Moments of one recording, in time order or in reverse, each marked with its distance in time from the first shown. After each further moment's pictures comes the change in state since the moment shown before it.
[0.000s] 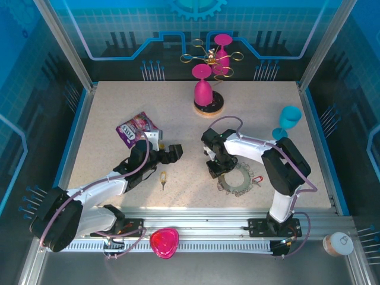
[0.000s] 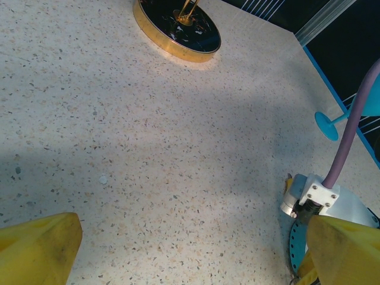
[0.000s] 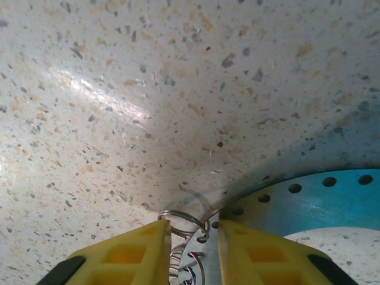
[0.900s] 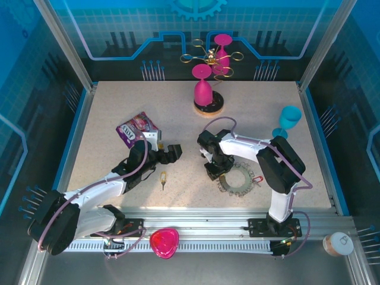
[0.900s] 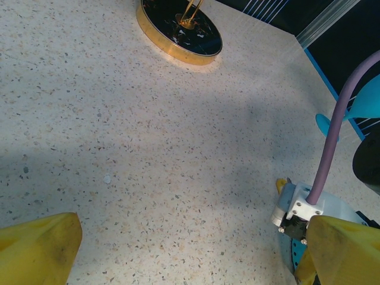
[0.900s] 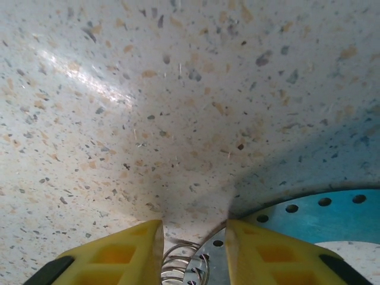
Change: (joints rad) left arm 0.000 -0.032 0.000 -0.031 -0.011 0.002; right arm 0.035 0.044 0.043 -0.049 0.035 -0.048
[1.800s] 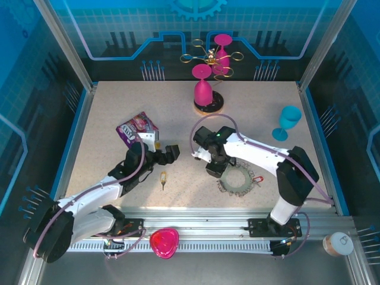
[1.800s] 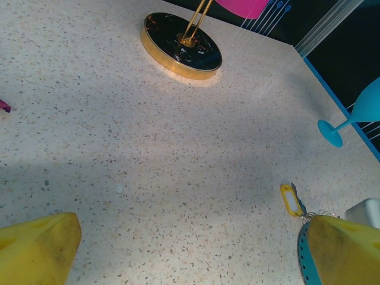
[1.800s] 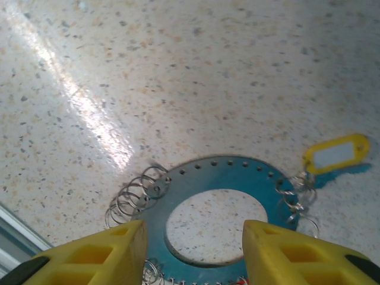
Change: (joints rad) left arm 0.000 -0.091 -0.030 -0.019 -0.039 0.053; right arm 0.101 -0.140 0.100 -0.158 0.174 -0.467
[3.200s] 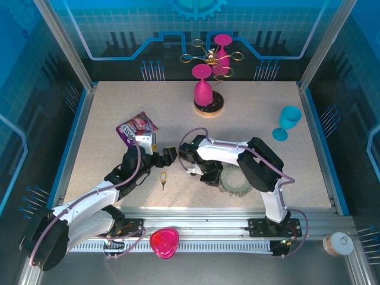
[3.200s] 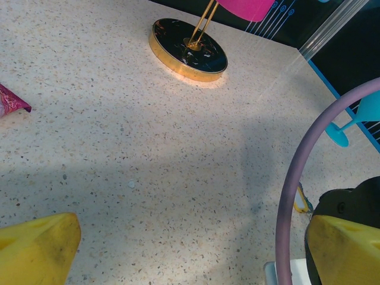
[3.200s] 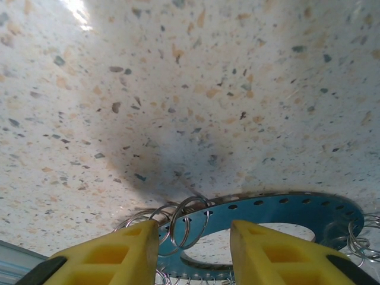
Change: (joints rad) left arm 0.000 -0.073 -0.034 -0.031 -0.022 0.019; right arm 0.096 0.312 0.111 -0.154 0.089 0.007
